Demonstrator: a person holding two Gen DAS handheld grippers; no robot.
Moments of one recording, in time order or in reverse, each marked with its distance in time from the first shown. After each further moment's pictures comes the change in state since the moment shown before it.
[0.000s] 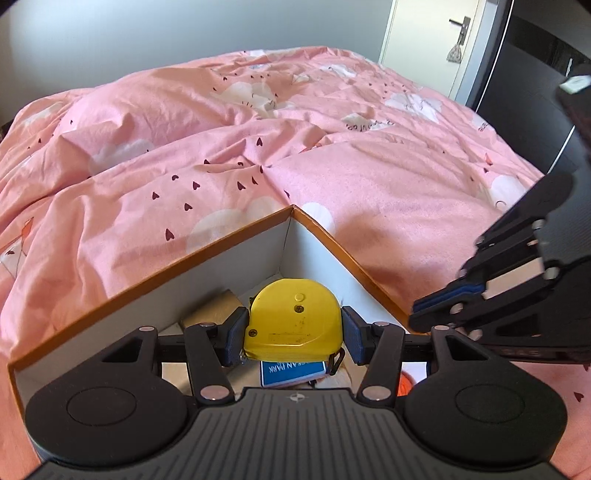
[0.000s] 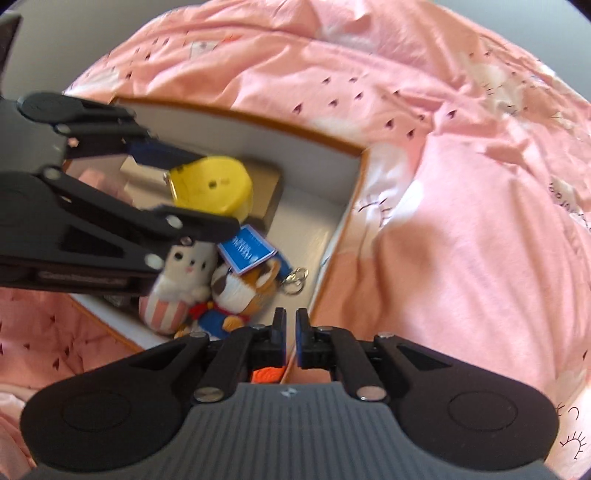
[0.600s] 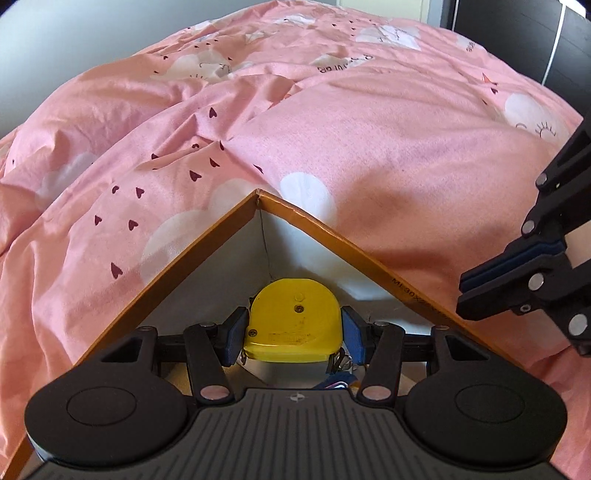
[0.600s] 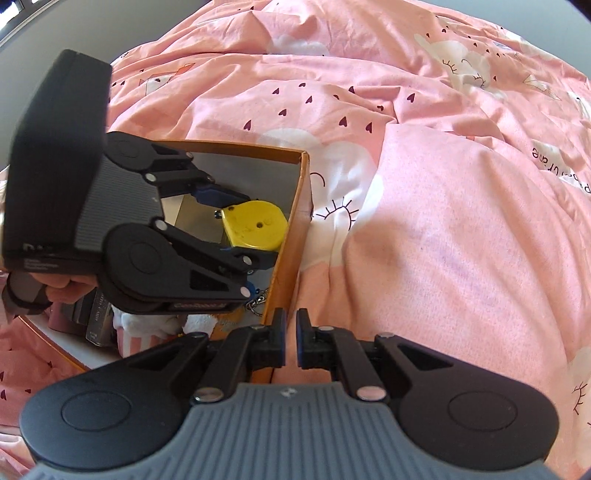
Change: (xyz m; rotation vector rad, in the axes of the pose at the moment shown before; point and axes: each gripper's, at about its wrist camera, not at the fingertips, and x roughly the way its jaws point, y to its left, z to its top) left arm 0.092 -0.019 0.014 0.264 0.125 0.032; right arm 0.018 -0.034 0.007 0.150 -0.043 0.030
